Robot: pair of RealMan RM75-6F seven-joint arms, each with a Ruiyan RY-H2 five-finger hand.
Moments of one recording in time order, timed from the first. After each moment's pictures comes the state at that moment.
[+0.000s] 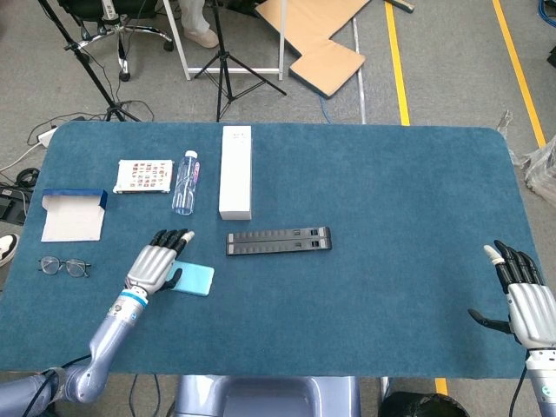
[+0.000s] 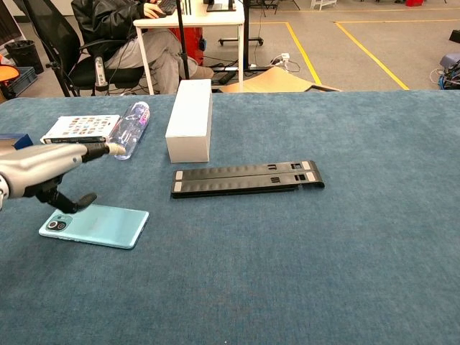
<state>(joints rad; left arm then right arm) -0.52 -1.53 -0.15 -1.52 1.15 0.98 0.39 0.09 -1.08 0.07 -1.58 -1.51 1.46 0.15</state>
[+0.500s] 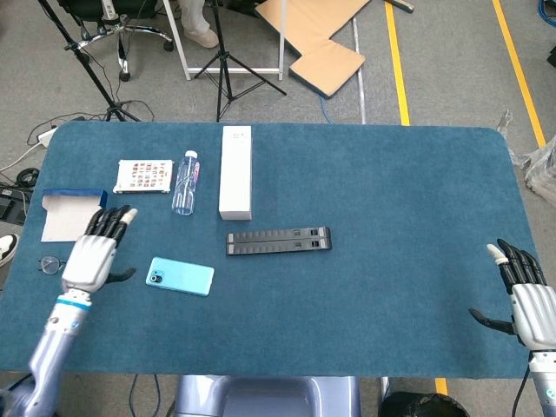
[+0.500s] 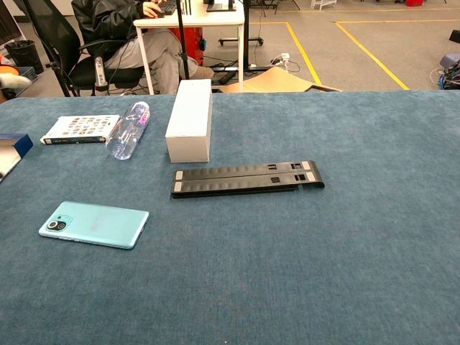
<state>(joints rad) -0.35 -1.30 -0.09 -1.59 1.38 1.29 0.22 0.08 -1.06 0.07 -1.59 -1.53 1.49 0.19</state>
